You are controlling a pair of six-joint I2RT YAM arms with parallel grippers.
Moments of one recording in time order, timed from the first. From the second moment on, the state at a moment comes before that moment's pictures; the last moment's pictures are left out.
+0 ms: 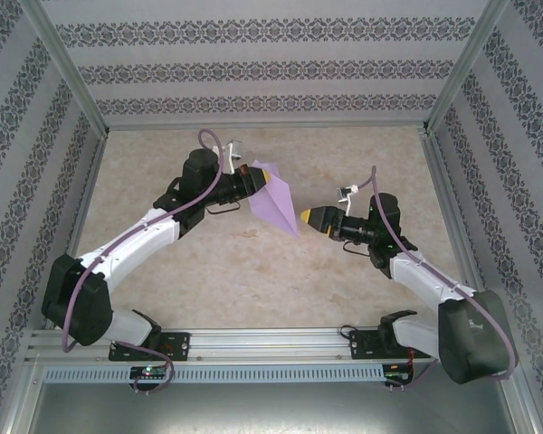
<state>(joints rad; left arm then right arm) -0.50 1.41 1.07 0.04 0.45 -0.86 0.23 1.17 0.47 0.38 -0.95 0.87</state>
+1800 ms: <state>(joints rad) -0.50 1.32 1.05 -0.18 0.37 -0.76 0.36 1.18 0.71 0.04 -0.93 0.70</state>
